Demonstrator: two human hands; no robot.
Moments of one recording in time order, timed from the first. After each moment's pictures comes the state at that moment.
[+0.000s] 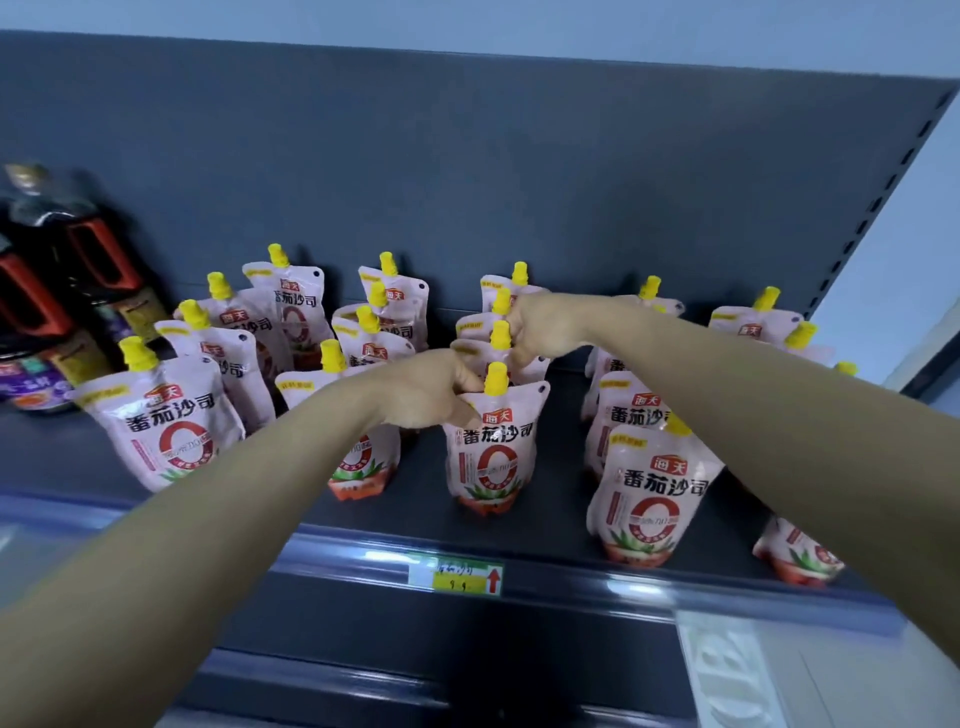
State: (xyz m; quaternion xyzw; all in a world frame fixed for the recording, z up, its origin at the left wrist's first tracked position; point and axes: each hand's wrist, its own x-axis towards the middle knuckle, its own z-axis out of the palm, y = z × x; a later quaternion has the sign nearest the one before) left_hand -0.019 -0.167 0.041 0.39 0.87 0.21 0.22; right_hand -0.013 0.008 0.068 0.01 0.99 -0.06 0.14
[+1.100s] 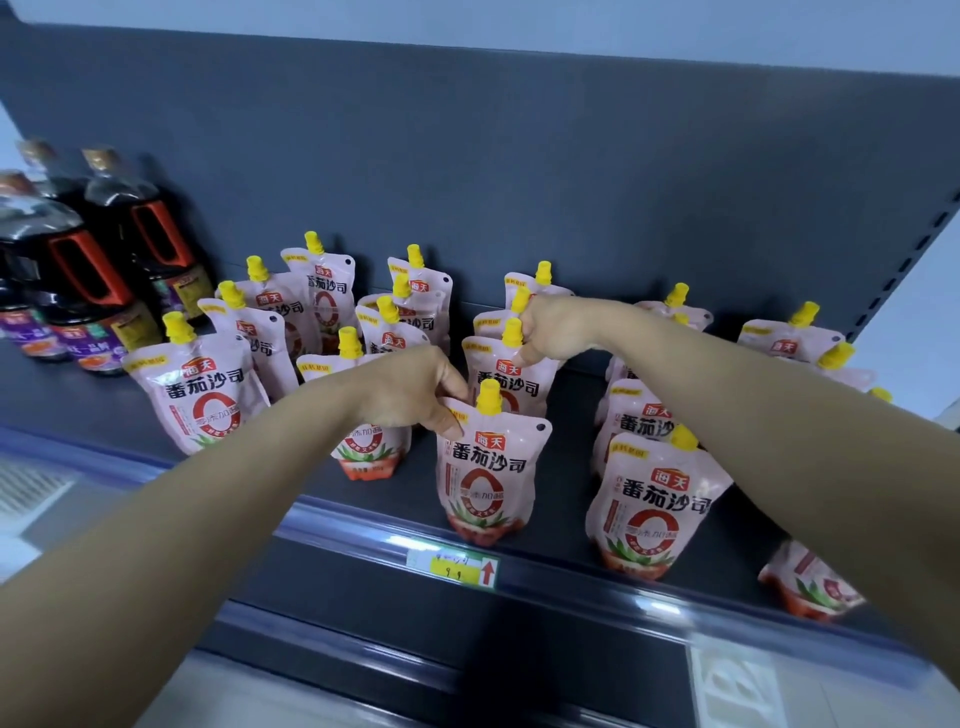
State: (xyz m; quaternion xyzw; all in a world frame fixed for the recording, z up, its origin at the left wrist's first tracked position) left_hand -0.014 -0.186 0.039 0.38 0.86 0.27 0.23; right_hand -0.021 0.013 0.064 0.00 0.99 -0.04 0.15
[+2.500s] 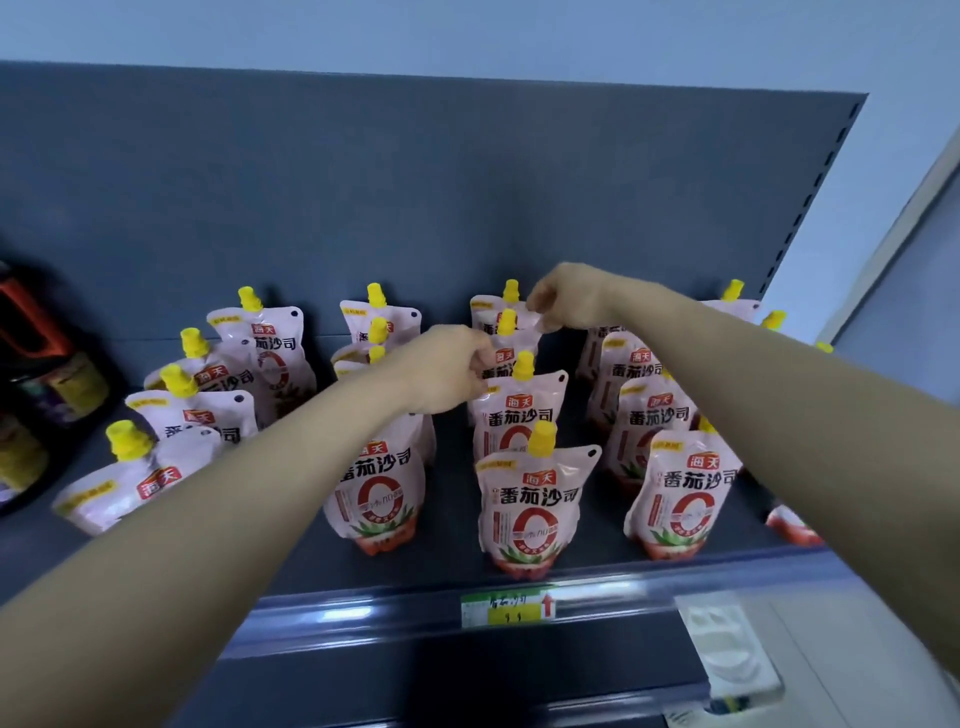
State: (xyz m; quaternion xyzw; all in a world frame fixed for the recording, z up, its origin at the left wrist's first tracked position) left_hand -0.073 -0.170 0.057 0.48 0.84 0.22 0.11; right_hand -0.024 0.015 0.095 0.19 0.97 -0.14 0.03
